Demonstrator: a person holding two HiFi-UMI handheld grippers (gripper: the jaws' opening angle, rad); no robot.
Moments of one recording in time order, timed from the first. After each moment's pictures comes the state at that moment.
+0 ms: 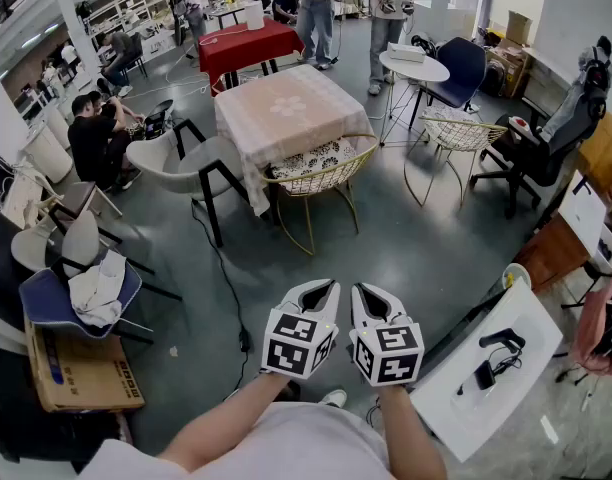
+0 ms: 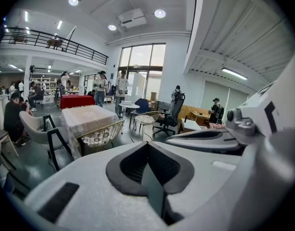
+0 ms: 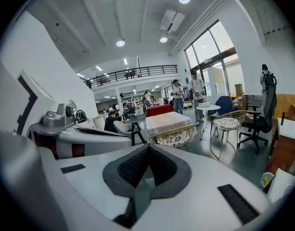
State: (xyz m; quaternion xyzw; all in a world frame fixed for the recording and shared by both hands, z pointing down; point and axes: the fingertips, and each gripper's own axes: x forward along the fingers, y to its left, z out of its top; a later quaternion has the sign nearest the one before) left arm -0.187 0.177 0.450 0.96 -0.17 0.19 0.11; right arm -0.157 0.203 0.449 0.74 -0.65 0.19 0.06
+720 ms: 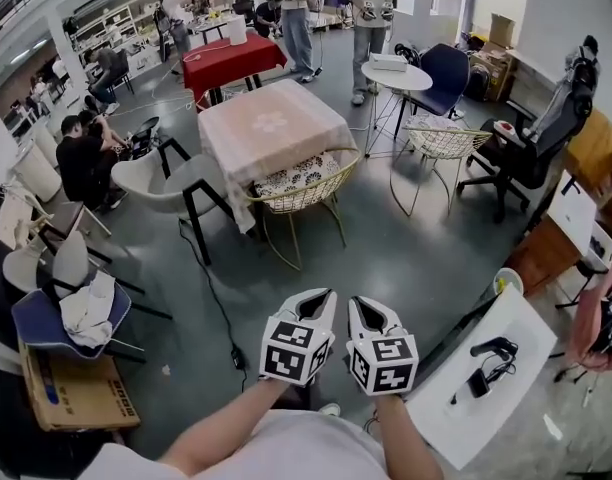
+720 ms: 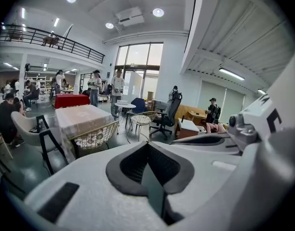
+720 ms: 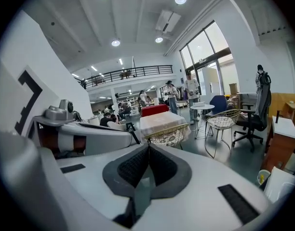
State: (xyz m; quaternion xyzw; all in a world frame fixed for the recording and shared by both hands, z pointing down) left arm -0.146 0.174 0.449 0.96 -0.15 0.19 0.11; right arm -0.119 0.208 0.456 0.75 -0.63 0.20 0.06
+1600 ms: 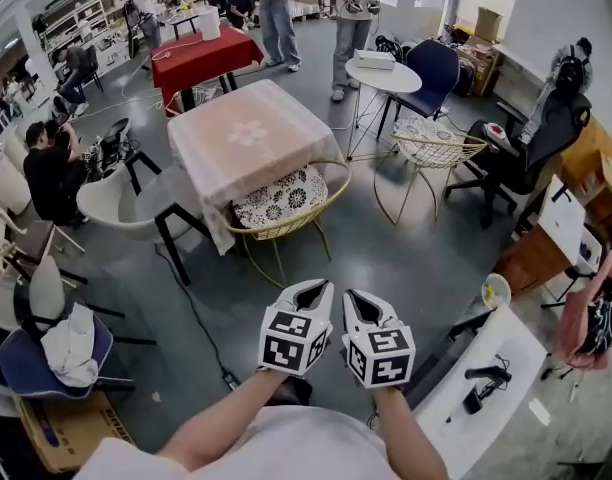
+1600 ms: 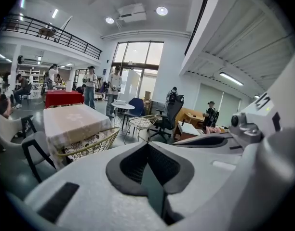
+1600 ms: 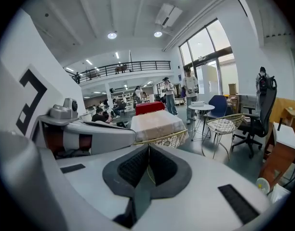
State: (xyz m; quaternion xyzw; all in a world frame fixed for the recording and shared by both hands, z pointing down) left arm -0.051 0.026 0.442 0.97 -0.12 0.19 0.13; right arm -0.033 0.062 0.446 0.76 -0.60 0.21 0.09
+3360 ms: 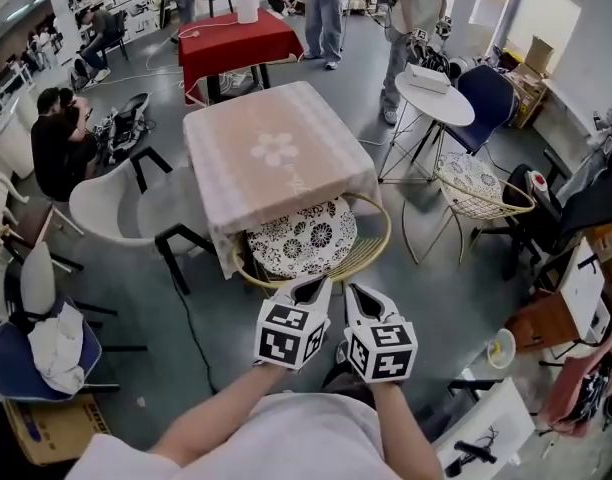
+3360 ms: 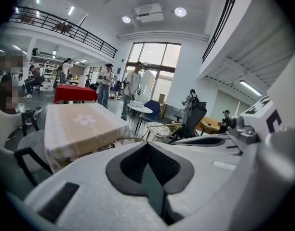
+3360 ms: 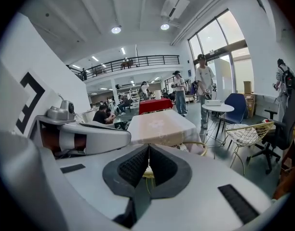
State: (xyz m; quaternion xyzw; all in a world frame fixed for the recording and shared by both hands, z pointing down) left arm 0.032 -0.211 0.477 0.95 -0.18 0.18 0.18; right arm 0.063 -0.176 0.480 0.73 -0.64 0.21 0.10
